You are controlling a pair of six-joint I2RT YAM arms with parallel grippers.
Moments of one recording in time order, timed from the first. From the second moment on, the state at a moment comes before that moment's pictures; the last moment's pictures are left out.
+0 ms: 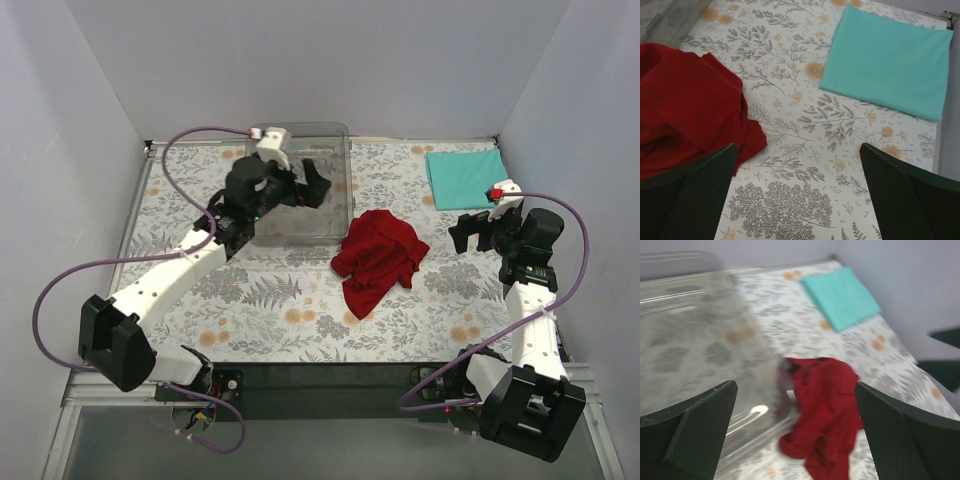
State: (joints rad) left arm -0.66 1.40 1.19 0.02 0.06 -0.32; right arm -0.30 0.95 0.66 -0.10 -0.59 -0.29
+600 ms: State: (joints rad) left arm -0.15 1.74 1.18 -0.16 0.01 -0.33; right arm -0.30 0.97 0.66 -0.12 -0.71 -0.31
